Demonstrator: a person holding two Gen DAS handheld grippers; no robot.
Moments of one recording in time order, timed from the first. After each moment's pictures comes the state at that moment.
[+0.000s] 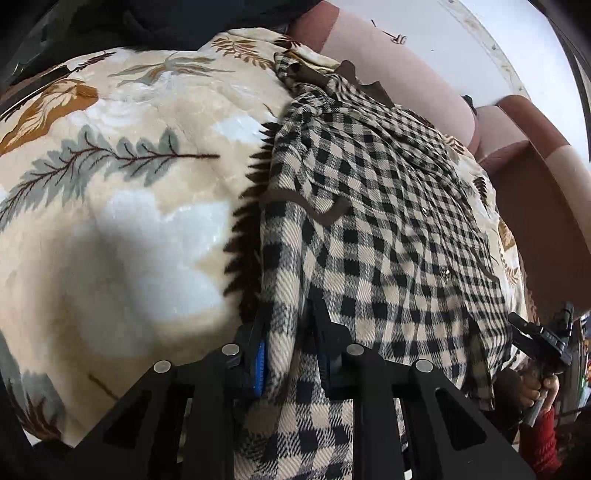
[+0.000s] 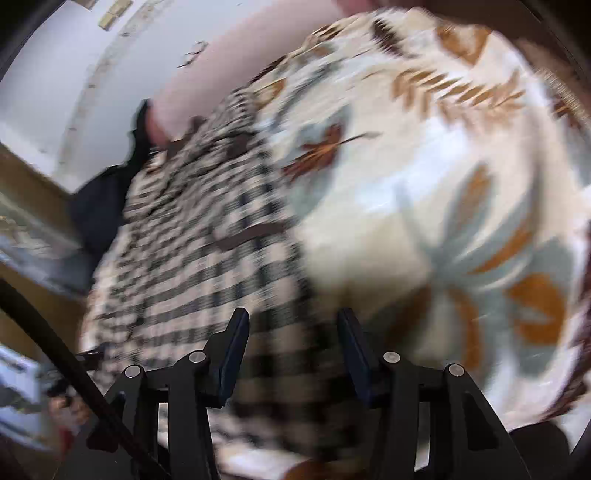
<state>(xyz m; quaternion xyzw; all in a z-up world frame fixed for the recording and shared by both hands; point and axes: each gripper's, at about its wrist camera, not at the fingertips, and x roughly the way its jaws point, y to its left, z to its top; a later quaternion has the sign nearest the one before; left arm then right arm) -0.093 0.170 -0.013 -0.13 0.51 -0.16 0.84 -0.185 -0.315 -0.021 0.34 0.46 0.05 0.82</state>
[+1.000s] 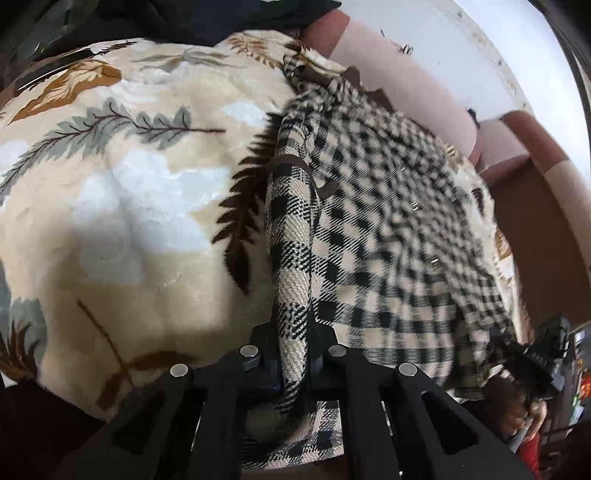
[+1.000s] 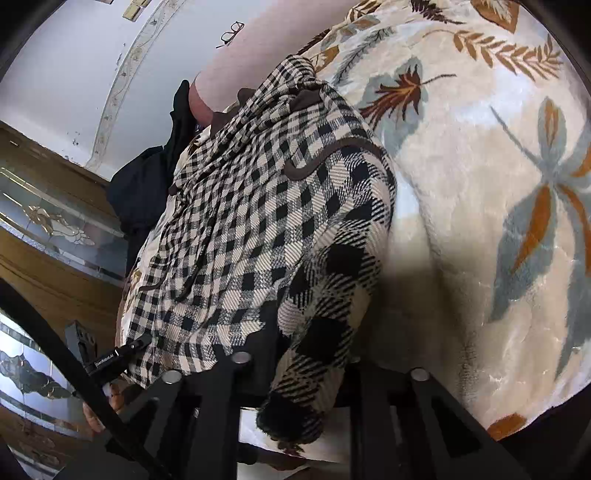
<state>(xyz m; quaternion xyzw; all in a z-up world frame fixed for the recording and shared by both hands) -0.128 0.167 -0.006 -0.16 0.50 -0.14 0.84 -0.202 -0.245 -0.017 0.35 0.45 0.09 0.82</state>
